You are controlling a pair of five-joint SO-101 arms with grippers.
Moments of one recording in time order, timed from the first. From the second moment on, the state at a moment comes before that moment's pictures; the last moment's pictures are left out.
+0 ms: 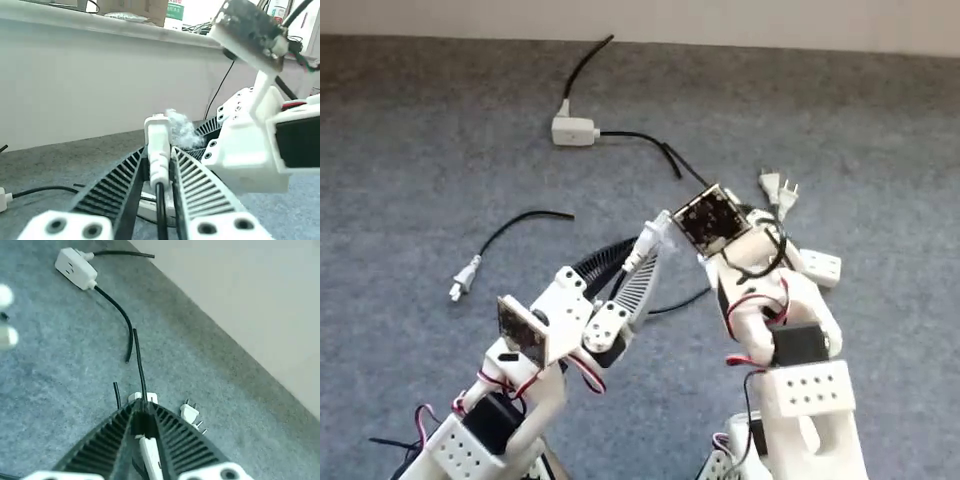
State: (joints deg) left arm 35.2 -103.7 96.1 8.7 8.5; right arm -11.1 -59.8 59.6 35.3 38.5
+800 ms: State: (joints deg) left arm 34.8 -103.6 96.2 10.3 8.5; right arm -26.7 -60.2 19.3 61.0 34.0
